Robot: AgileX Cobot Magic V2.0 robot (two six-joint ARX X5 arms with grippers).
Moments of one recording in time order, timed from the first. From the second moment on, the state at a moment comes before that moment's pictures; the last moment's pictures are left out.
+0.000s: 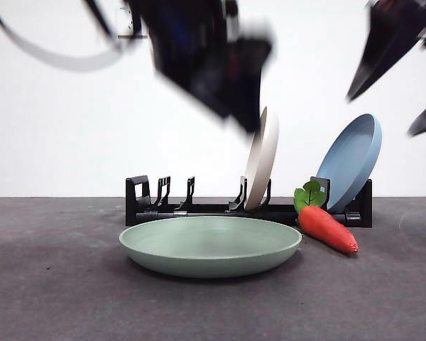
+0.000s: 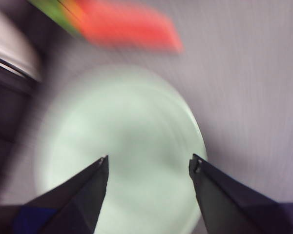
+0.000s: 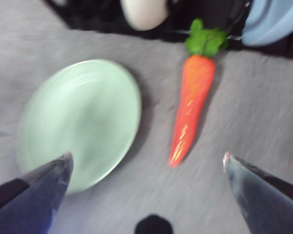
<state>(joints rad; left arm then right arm) -1.01 1.46 1.11 -0.42 -0.28 0.24 0.17 1.18 0.89 -0.54 -0.37 -0.01</state>
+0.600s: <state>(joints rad) -1.01 1.01 1.21 -0.61 -0.28 0.08 0.35 1.67 0.89 -0.02 -0.02 0.04</state>
